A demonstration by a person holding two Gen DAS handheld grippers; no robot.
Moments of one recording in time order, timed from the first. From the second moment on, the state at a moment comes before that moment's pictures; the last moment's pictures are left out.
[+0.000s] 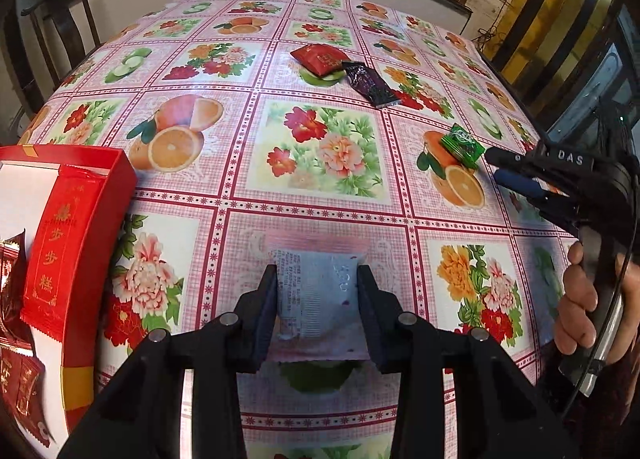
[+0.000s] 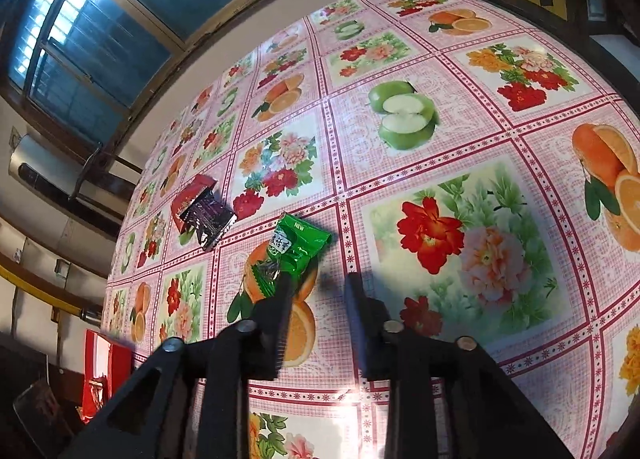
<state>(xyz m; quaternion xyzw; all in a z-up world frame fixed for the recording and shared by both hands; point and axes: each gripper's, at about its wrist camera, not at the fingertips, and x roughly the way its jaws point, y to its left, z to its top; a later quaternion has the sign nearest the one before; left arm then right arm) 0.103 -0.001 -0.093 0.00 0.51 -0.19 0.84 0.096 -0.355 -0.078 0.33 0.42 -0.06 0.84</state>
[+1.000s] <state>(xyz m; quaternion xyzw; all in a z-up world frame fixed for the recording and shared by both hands) 0.092 0.003 -0.094 0.01 0.49 -0.20 0.85 0.063 -0.337 -0.070 0.27 0.49 -0.06 0.82</state>
